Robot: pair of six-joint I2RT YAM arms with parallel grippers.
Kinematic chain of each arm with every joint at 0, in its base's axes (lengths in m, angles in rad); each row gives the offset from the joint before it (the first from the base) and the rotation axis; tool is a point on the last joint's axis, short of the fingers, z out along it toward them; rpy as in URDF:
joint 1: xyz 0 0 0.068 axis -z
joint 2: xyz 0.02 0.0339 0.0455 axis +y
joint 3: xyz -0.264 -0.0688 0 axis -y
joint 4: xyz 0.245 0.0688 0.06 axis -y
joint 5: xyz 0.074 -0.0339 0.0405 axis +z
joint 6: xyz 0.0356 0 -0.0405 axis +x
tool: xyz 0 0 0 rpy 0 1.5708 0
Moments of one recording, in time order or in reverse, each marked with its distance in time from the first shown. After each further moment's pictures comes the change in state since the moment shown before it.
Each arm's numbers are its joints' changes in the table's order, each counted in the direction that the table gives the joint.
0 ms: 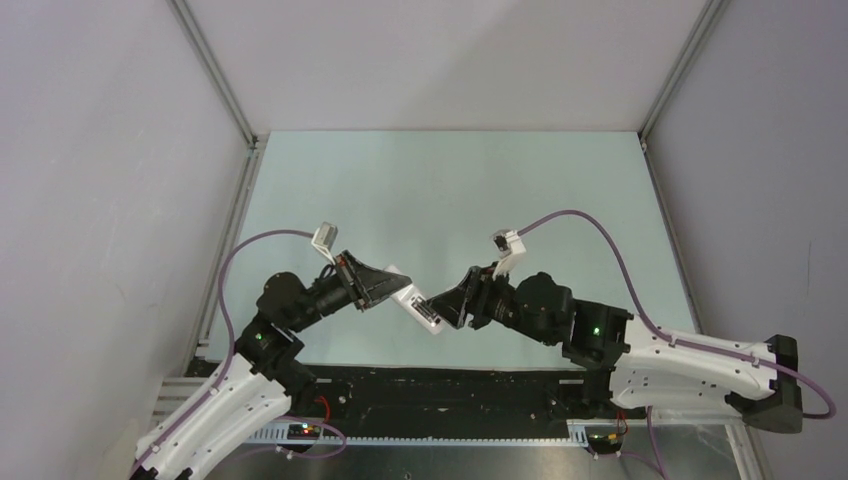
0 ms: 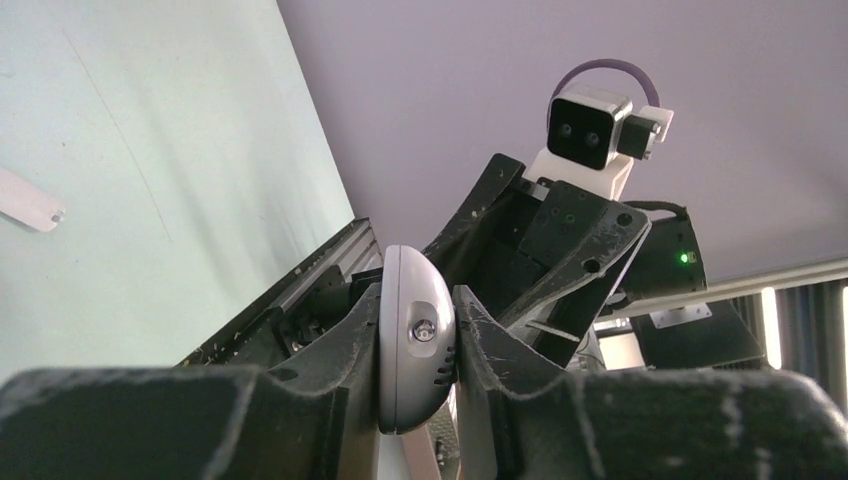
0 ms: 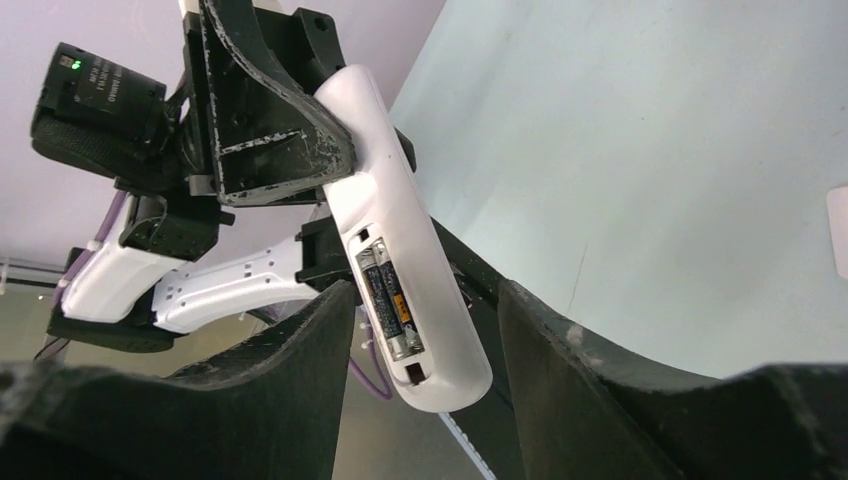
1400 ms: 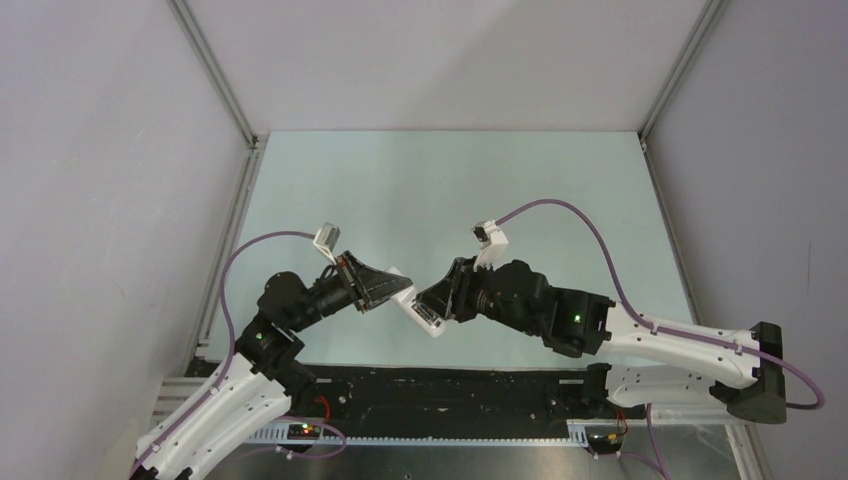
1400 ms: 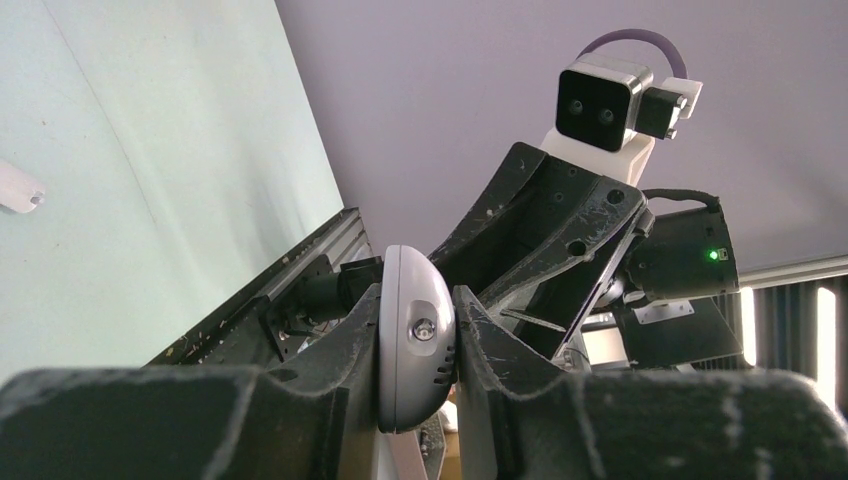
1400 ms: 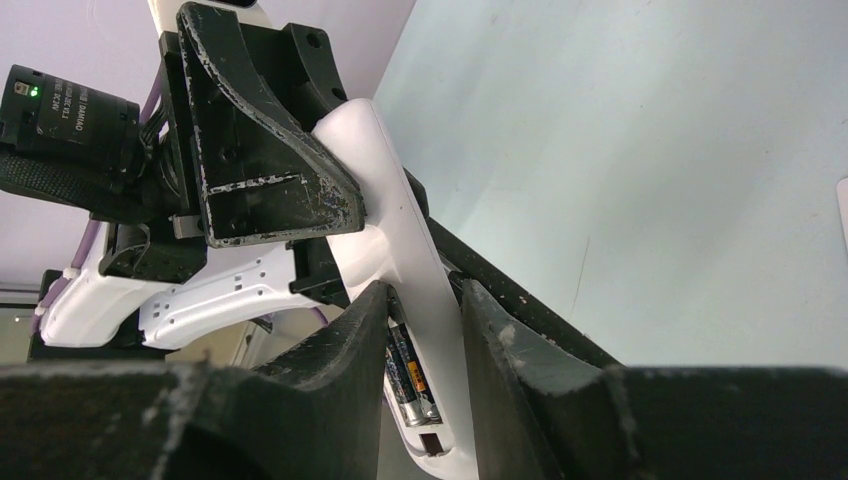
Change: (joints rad) left arm 0.000 0.003 0.000 -0.002 -0.021 -0.029; right arm 0.004 0.134 0.131 -0.066 0.015 0.018
